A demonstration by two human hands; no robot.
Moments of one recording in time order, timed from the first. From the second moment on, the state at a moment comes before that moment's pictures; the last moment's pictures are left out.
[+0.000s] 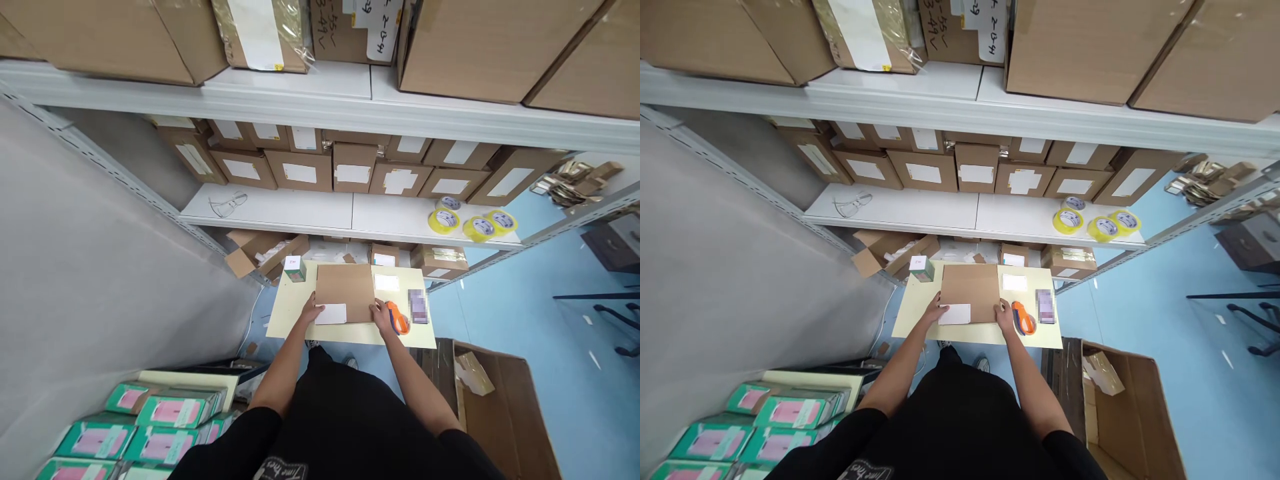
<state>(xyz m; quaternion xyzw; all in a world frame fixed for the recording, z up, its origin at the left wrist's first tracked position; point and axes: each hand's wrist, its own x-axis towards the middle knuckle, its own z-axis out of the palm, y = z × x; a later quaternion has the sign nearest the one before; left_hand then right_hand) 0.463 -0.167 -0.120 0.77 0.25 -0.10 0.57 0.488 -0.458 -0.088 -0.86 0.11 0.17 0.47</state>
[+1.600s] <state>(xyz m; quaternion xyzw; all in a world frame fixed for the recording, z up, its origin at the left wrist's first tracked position) 0.455 -0.152 -0.065 0.95 -0.03 -0.23 0.19 0.517 -0.485 -0.089 -0.95 -0.12 0.23 0.15</state>
